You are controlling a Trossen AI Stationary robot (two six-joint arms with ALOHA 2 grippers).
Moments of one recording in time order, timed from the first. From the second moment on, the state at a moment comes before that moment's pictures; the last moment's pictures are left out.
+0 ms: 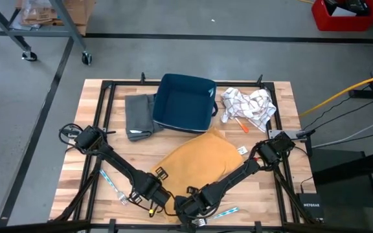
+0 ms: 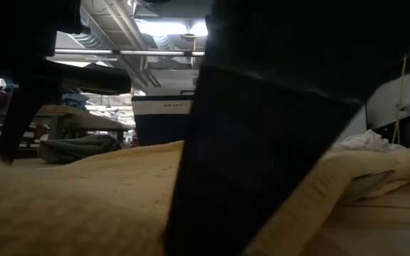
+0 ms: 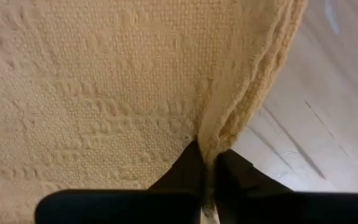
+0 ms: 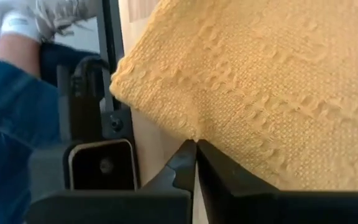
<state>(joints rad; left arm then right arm) -0.60 2.02 1.40 -0.98 -0.12 0.19 0.59 2.35 1.83 -0.52 -0.03 0.80</state>
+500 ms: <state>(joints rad) -0.65 2.02 1.65 -1.26 -0.10 0.18 0.63 2.35 2.09 -0.71 0.10 0.89</state>
